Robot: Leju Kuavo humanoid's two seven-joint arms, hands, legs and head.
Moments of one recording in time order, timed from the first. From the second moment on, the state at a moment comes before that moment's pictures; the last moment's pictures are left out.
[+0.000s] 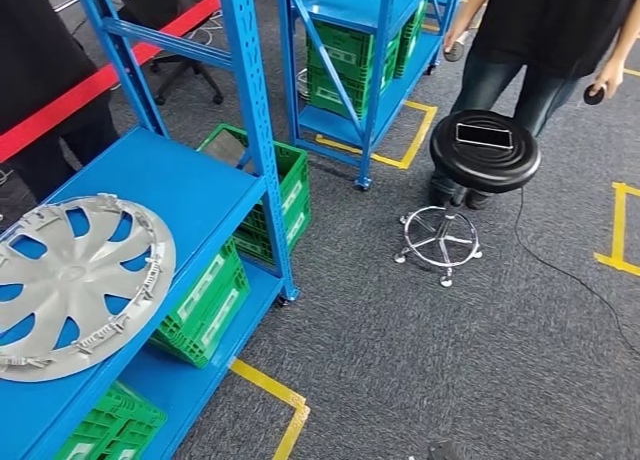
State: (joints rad) left arm -0.02 -0.20 0.61 -0.21 -0.95 0.34 0.13; right arm -0.08 0.15 -1.03 -0.20 1.11 -0.04 -0.32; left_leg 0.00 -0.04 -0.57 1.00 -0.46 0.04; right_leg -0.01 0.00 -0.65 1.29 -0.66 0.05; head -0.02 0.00
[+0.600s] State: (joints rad) left arm -0.02 -0.20 0.65 -0.21 -0.90 0.37 0.05; right arm -0.06 0.15 -1.03 -0.20 1.10 -0.05 -0.33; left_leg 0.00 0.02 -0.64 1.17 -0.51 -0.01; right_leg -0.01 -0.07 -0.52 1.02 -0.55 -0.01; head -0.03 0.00
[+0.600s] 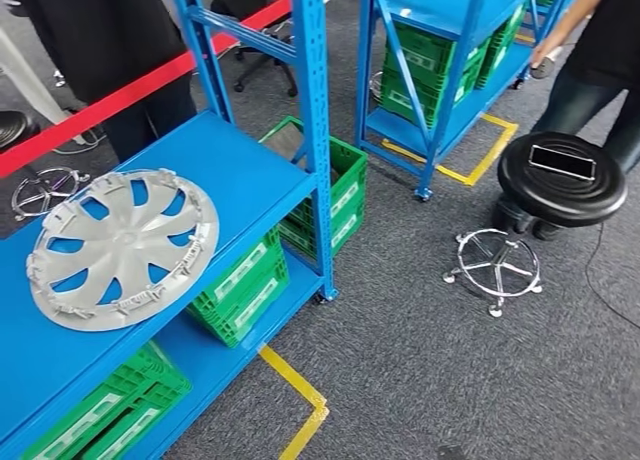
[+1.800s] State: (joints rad) left arm -0.03 -0.20 0.70 -0.21 -0.88 0.36 0.05; right arm -0.07 0.15 -1.03 -0.20 1.11 -0.04 -0.34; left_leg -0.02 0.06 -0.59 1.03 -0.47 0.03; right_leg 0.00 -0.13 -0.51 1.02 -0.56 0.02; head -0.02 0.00
